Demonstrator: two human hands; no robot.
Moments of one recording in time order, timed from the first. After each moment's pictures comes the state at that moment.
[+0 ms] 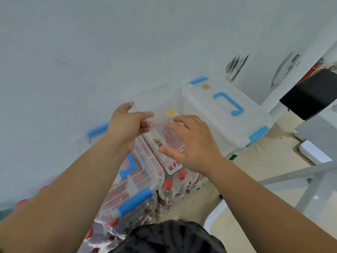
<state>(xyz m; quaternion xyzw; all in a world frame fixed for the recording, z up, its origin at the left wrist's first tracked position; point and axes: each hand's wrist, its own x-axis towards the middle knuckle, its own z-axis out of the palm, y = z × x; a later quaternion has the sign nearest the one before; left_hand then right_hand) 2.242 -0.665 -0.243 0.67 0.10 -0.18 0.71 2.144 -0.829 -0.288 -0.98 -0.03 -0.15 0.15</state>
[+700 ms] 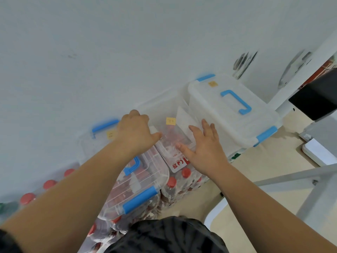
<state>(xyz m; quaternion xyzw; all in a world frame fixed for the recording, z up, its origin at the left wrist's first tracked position) 2.249 -0.654 -0.277 0.98 -0.18 -0.09 0.06 2.138 -0.839 -0.324 -0.96 0.17 0.03 0.23</state>
